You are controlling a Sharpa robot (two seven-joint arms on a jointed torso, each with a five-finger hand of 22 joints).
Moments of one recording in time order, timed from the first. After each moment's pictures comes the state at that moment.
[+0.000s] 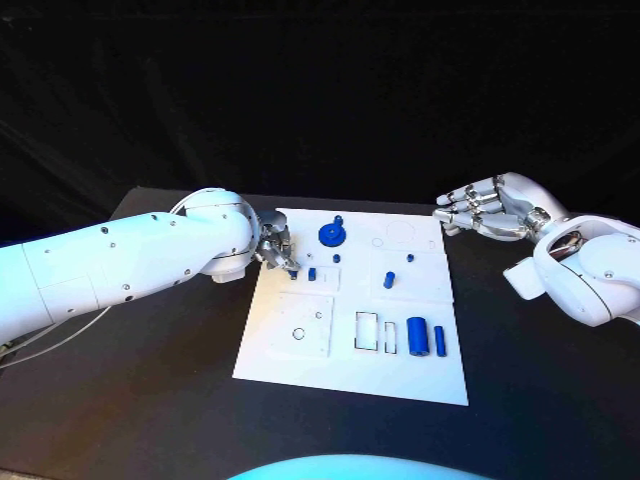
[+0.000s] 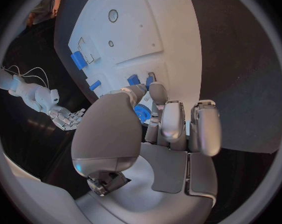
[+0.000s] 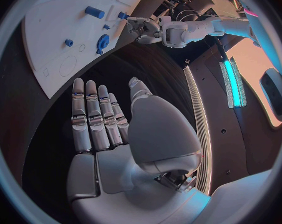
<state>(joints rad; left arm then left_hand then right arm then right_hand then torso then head) 1.24 -0.76 0.00 1.44 -1.24 0.13 -0.56 1.32 -0.19 0.53 0.25 0.18 1.02 0.04 0.50 0.53 1.32 -0.04 0.90 0.58 1.47 -0.08 1.21 1.22 0.07 1.44 0.02 1.44 1.31 1.31 -0.96 -0.11 1.61 -0.74 -0.44 0.10 1.38 -0.03 -0.02 0.20 0.30 0.92 0.23 0.08 0.07 1.03 0.18 0.16 0.06 1.11 0.13 0.07 0.10 0.18 1.03 0.24 0.07 0.23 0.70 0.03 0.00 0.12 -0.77</state>
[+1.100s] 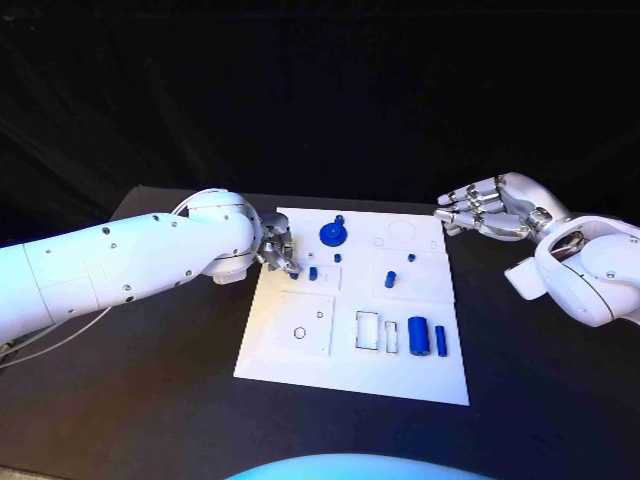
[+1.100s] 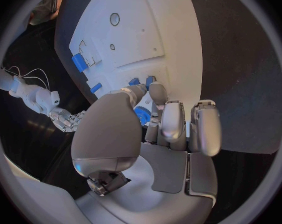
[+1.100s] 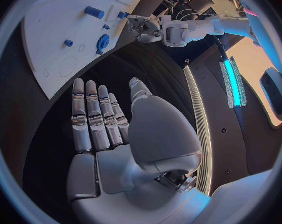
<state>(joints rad) 1.24 -0.77 0.00 1.45 -1.24 0.15 -0.57 1.32 -0.19 0.53 0.25 0.18 1.03 0.04 0.50 0.53 1.32 -0.04 0.90 0.58 1.47 -0.08 1.21 1.22 0.07 1.44 0.02 1.44 1.31 1.31 -0.95 -0.11 1.61 -0.73 -0.44 0.11 1.38 -0.03 -0.02 0.20 0.30 0.92 0.23 0.08 0.07 1.03 0.18 0.16 0.06 1.11 0.13 0.07 0.10 0.18 1.03 0.24 0.07 0.23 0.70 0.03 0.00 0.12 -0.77</state>
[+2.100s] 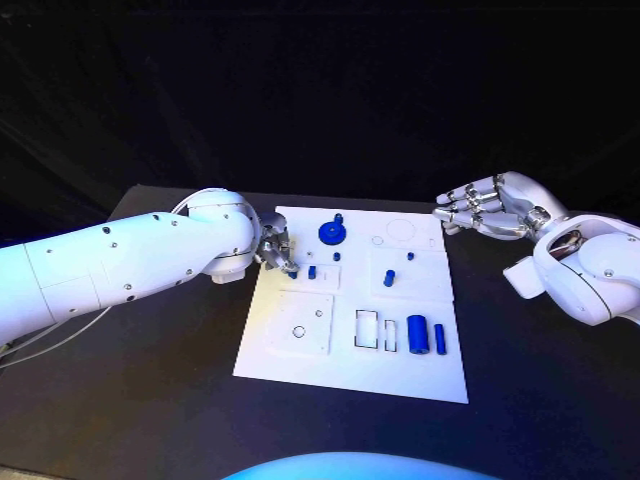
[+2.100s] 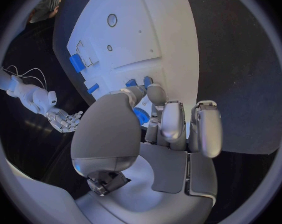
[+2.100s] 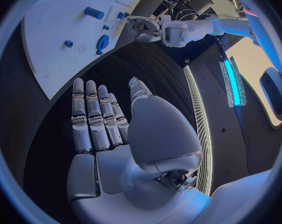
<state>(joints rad) 1.23 -0.76 0.01 1.44 -1.24 0.15 -0.60 1.30 -0.21 0.55 0.25 0.21 1.04 0.05 0.50 0.53 1.35 -0.04 0.92 0.61 1.47 -0.09 1.21 1.22 0.05 1.45 0.02 1.45 1.31 1.31 -0.95 -0.11 1.61 -0.73 -0.44 0.11 1.38 -0.03 -0.02 0.20 0.30 0.92 0.23 0.08 0.07 1.03 0.18 0.16 0.06 1.11 0.13 0.07 0.10 0.18 1.03 0.24 0.07 0.23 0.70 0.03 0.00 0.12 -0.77</state>
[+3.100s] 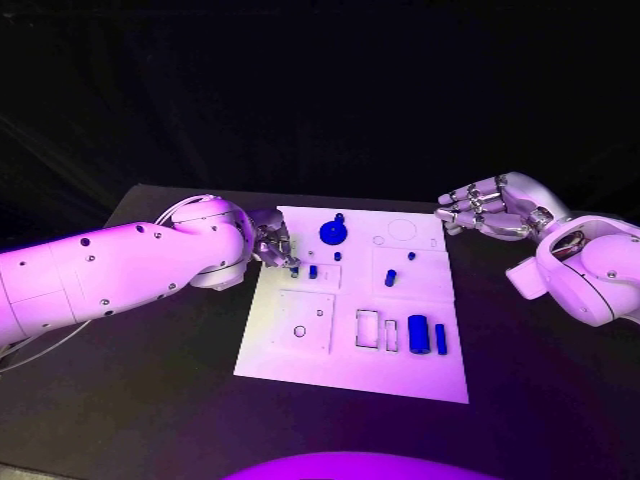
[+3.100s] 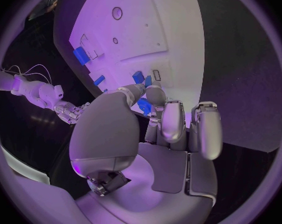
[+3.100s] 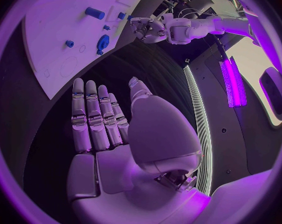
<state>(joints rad) 1.21 -0.84 0.01 1.56 -1.27 -0.02 -0.56 1.28 -0.23 0.57 0.23 0.27 1.06 0.04 0.49 0.53 1.37 -0.05 0.92 0.64 1.47 -0.09 1.22 1.22 0.05 1.46 0.01 1.46 1.31 1.31 -0.96 -0.11 1.61 -0.73 -0.44 0.11 1.38 -0.03 -0.02 0.20 0.30 0.92 0.23 0.08 0.07 1.03 0.18 0.16 0.06 1.11 0.13 0.07 0.10 0.18 1.03 0.24 0.07 0.23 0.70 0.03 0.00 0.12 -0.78</state>
